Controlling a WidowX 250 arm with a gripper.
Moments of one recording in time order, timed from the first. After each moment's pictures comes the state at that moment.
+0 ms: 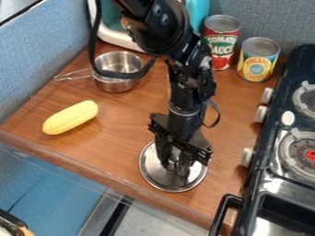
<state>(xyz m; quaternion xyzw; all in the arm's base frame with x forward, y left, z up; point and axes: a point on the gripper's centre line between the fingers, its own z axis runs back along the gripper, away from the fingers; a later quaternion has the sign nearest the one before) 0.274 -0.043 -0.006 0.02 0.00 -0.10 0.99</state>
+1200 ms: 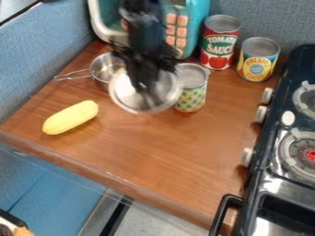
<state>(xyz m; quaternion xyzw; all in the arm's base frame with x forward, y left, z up) 0.314 0.038 0.096 0.01 -0.08 0.01 1.00</state>
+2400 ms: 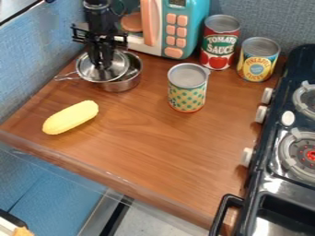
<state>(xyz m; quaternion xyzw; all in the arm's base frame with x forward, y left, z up) 0.390 0.168 0.038 0.04 -0.03 0.13 0.99</state>
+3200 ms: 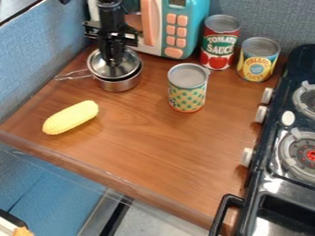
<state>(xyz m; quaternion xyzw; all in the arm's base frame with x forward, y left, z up) 0.419 0.139 0.031 0.02 -0.03 0.10 0.99</state>
